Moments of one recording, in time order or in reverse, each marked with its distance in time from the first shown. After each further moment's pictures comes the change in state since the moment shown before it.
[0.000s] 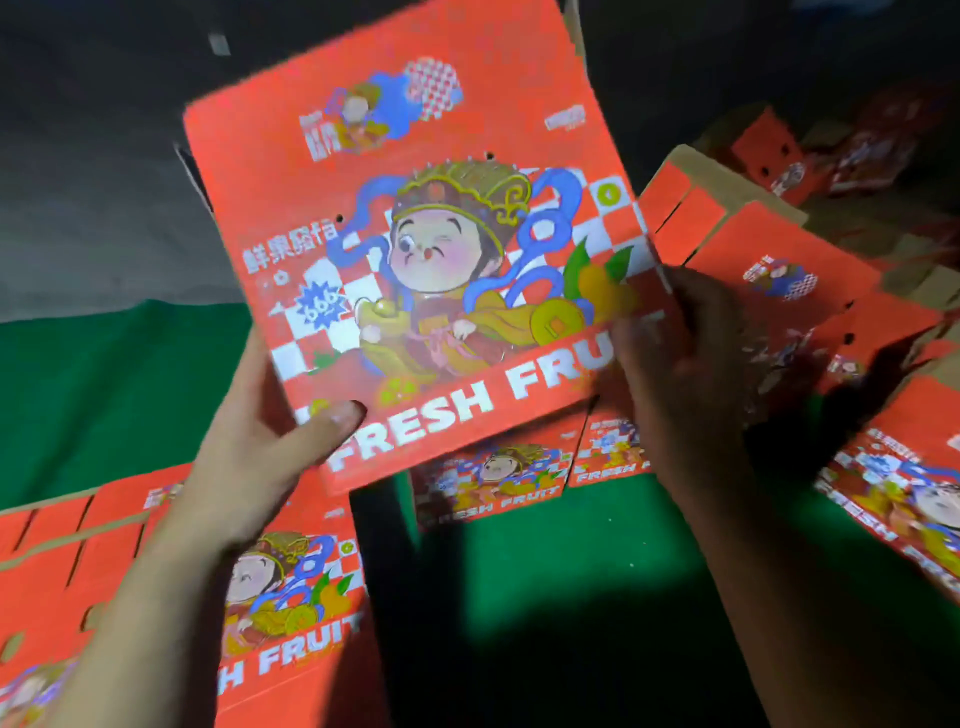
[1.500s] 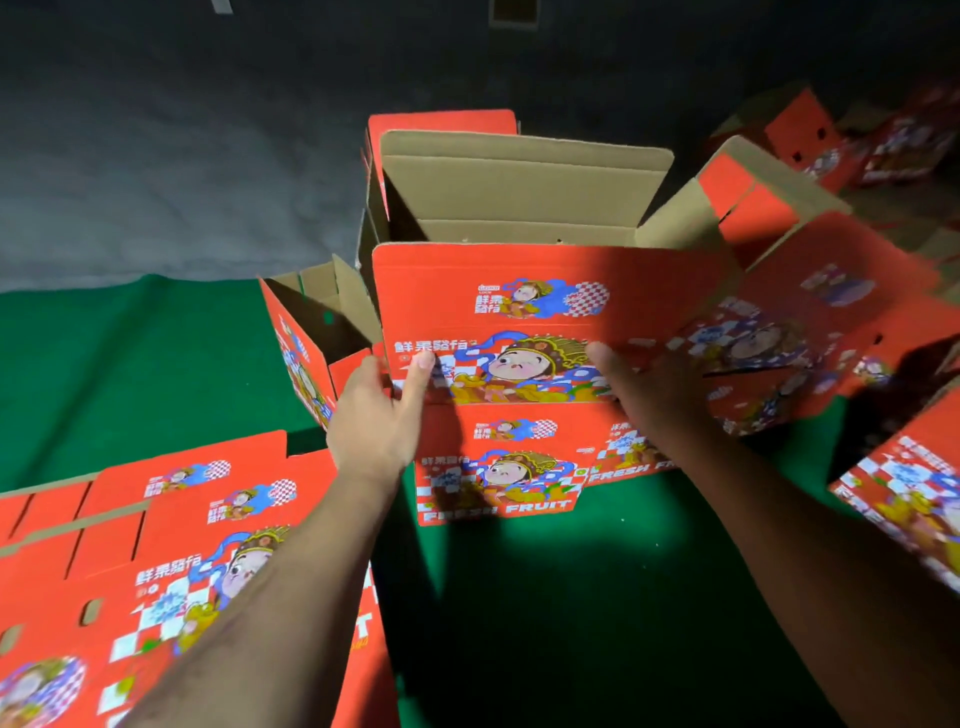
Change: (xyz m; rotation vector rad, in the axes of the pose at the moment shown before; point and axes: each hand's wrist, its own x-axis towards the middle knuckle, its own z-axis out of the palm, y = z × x) left_hand 0.046 -0.121 0.046 0.809 0.365 -0.361; right_hand 0.013 0.110 0.014 -0.509 -0.354 0.514
